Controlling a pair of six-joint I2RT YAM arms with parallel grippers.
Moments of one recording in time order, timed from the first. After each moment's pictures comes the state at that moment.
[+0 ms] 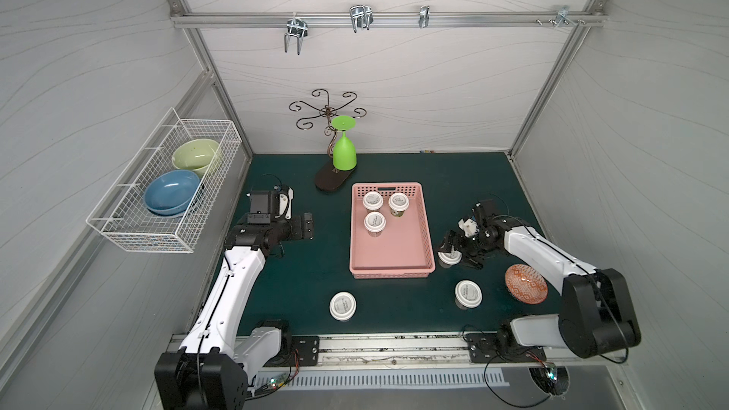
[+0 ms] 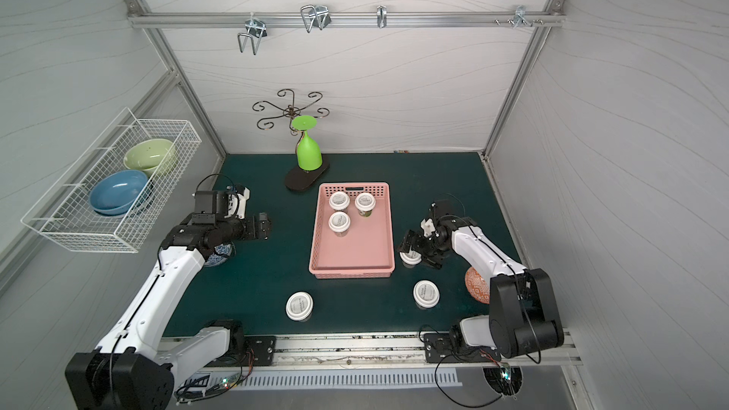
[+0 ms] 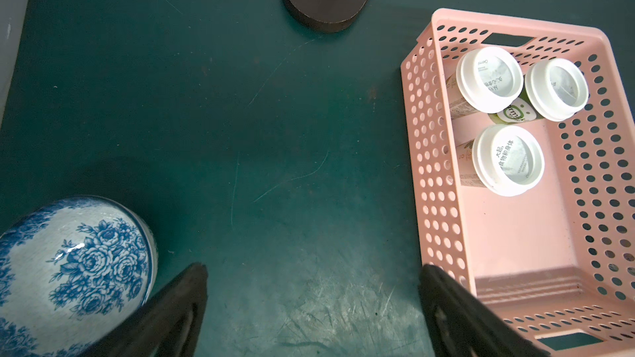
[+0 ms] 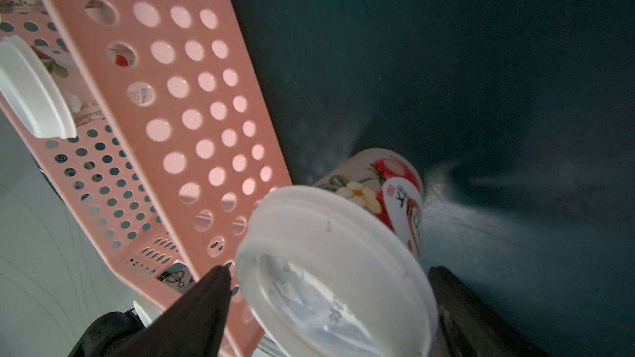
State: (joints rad) left arm 0.01 1.06 0.92 -0.76 0.15 -0.11; right arm 0.25 1.36 0.79 -0.74 -0.47 0.50
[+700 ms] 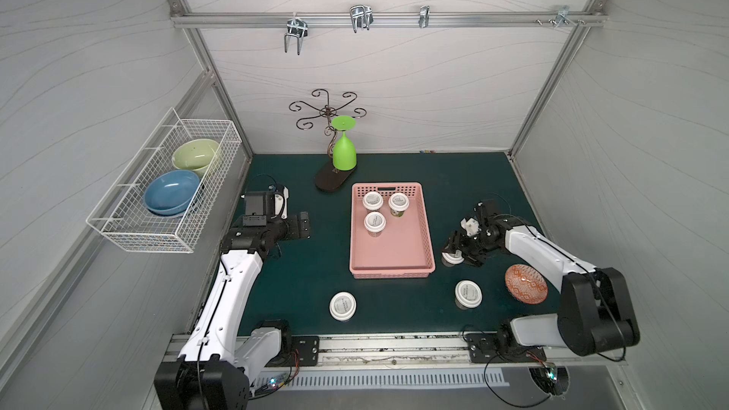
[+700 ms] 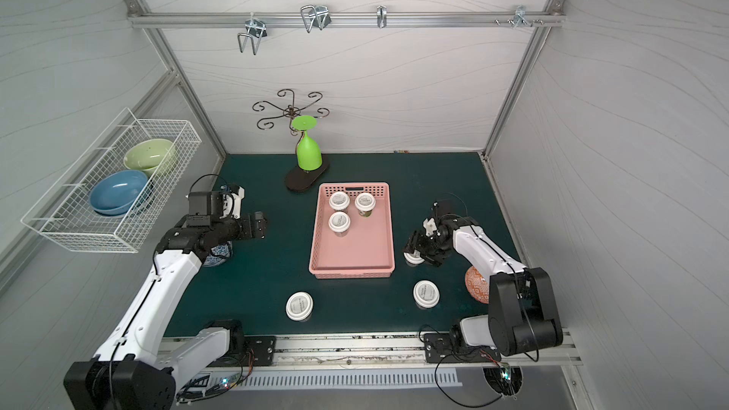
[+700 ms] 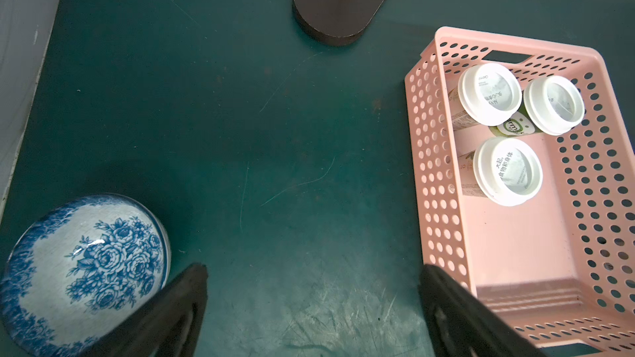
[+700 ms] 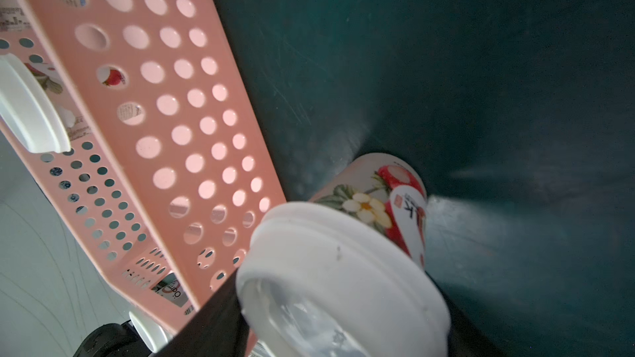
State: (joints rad) left arm 0.04 1.03 0.92 -0.76 0.15 -0.11; right arm 0.22 1.35 0.79 -0.74 -0.45 0.50
